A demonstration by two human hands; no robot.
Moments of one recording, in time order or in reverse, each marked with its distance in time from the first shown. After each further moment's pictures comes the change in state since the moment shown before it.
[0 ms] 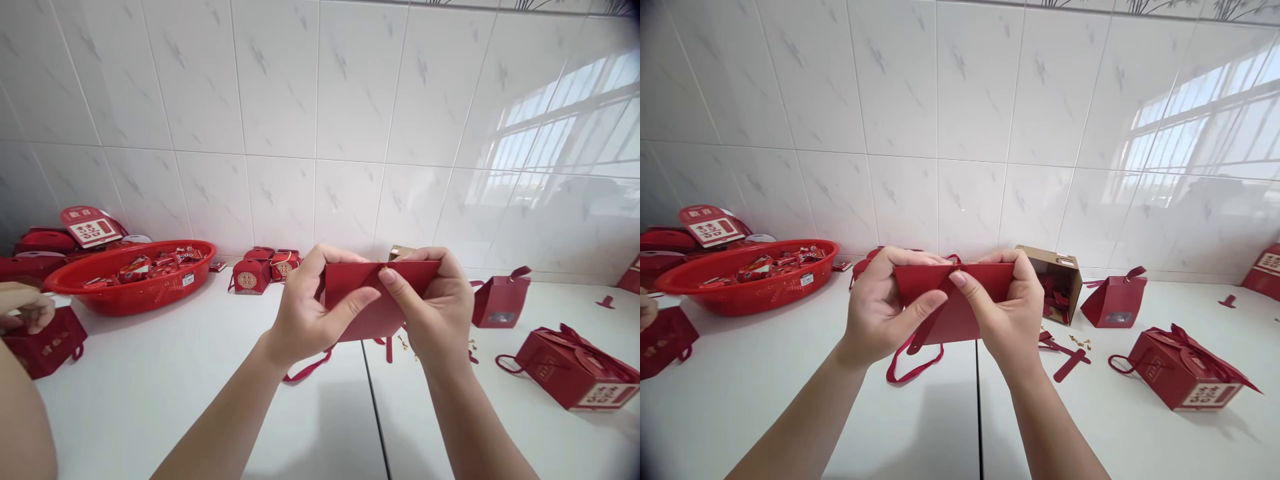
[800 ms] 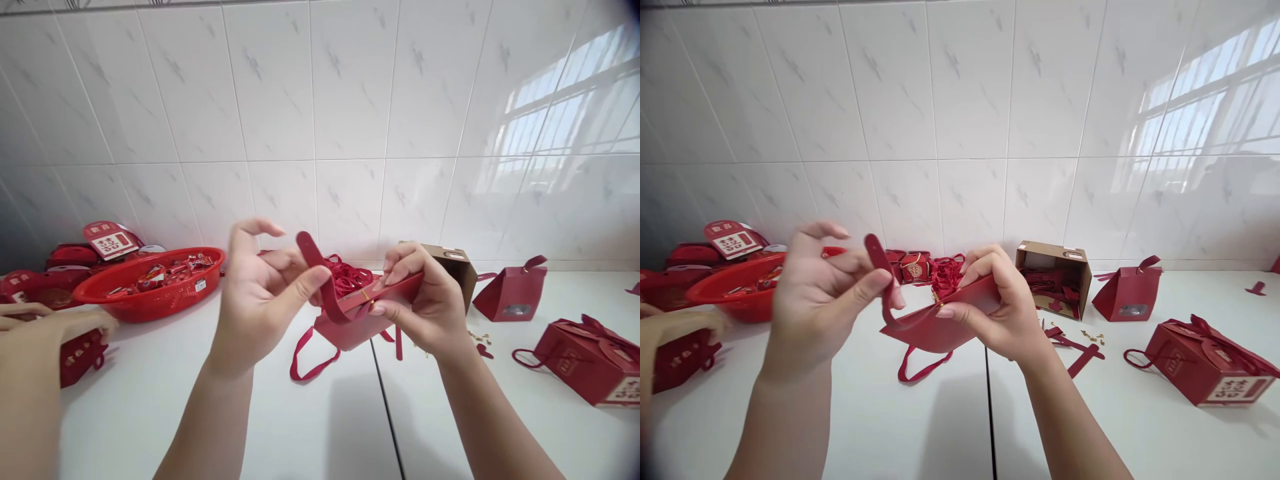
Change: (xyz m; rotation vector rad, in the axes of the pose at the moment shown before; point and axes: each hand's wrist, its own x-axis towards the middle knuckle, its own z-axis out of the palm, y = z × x) left_hand 0.008 0.027 -0.036 -0.230 0.069 -0.283; right_hand 0.010 0.011 -0.012 -0.033 -0.372 -0.314
